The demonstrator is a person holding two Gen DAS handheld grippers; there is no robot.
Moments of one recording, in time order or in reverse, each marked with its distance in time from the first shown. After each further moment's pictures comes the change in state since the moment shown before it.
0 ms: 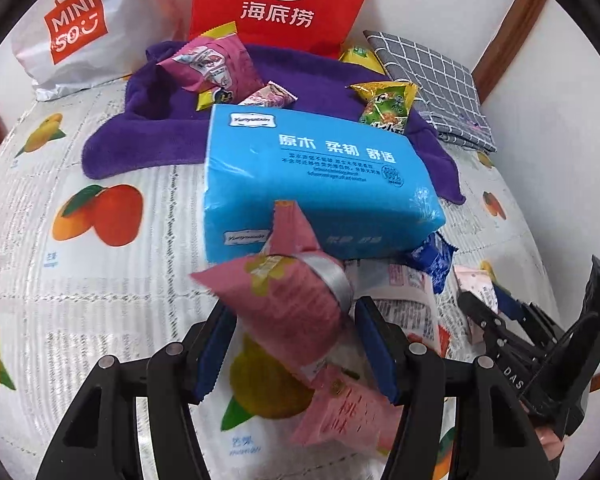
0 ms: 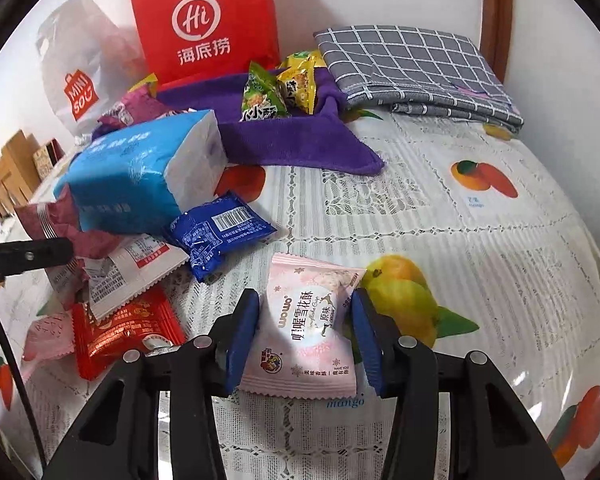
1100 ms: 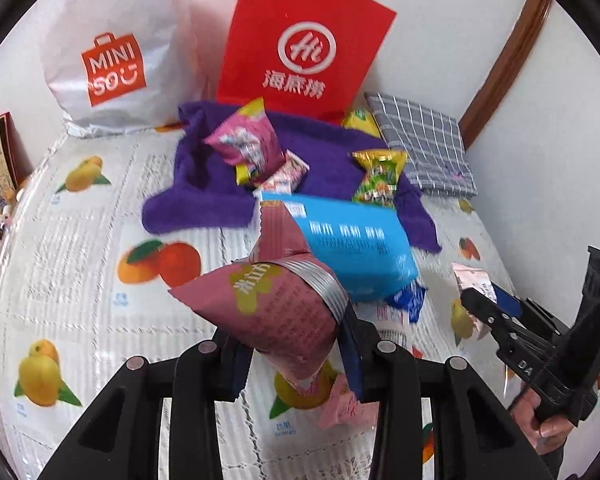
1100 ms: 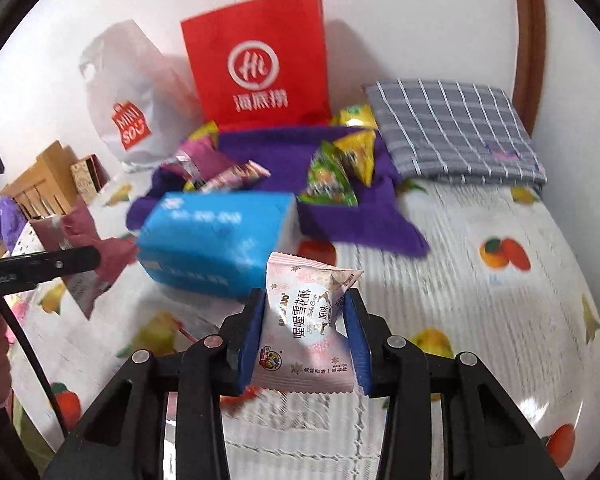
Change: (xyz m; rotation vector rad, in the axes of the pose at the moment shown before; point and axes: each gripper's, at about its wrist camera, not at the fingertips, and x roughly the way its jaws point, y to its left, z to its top) left arm -0.076 0.031 0.025 -0.018 -0.128 -0.029; right arm -0.062 0.048 0.059 -0.064 -0.082 0.105
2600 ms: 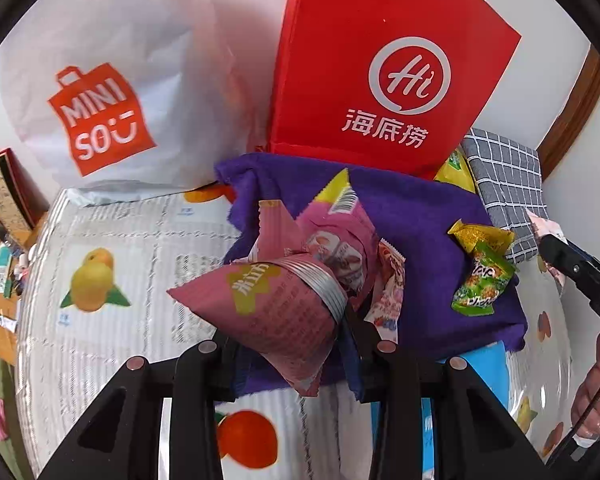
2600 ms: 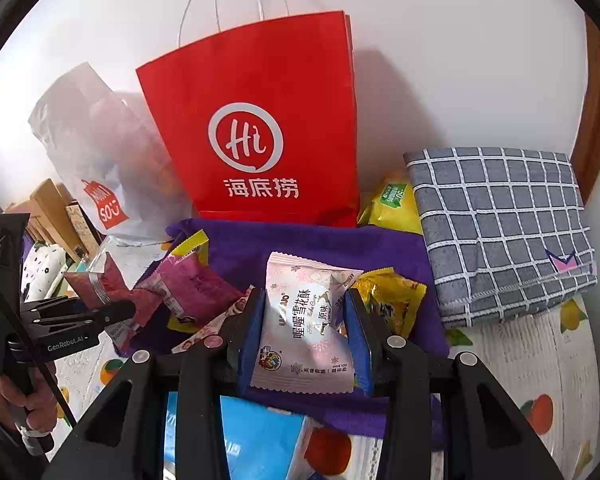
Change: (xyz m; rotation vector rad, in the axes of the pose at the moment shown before) left arm 0.091 0.050 0.127 -0.019 0.038 0.168; right arm 0.107 -0.004 0.158 -0.011 0.011 0.056
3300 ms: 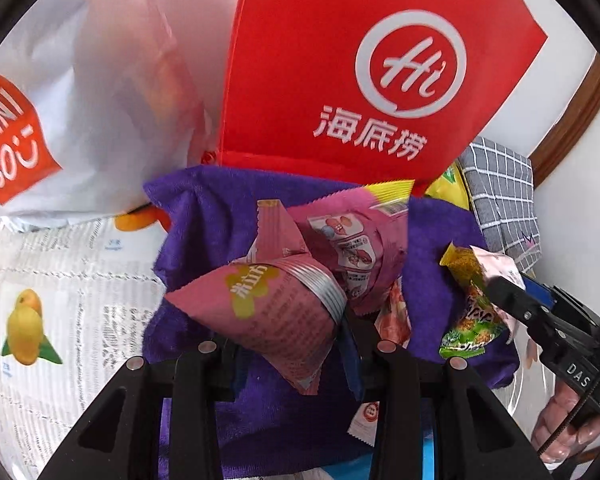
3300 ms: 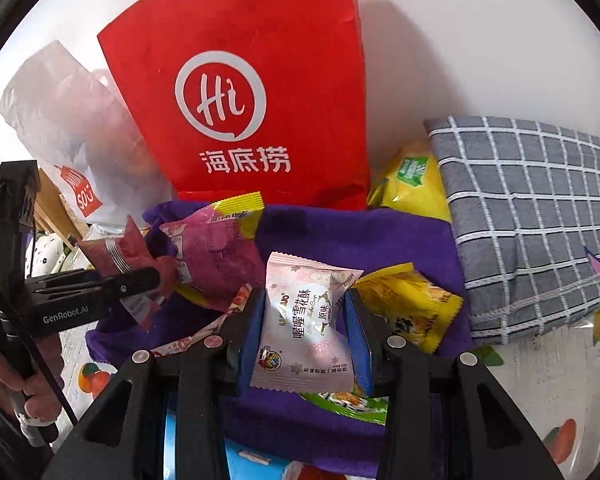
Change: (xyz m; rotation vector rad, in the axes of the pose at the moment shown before) left arm 0.056 -0.011 0.033 -0.008 0.044 -0.123; right arm 0.066 -0.011 0.004 0.004 0.085 0.050
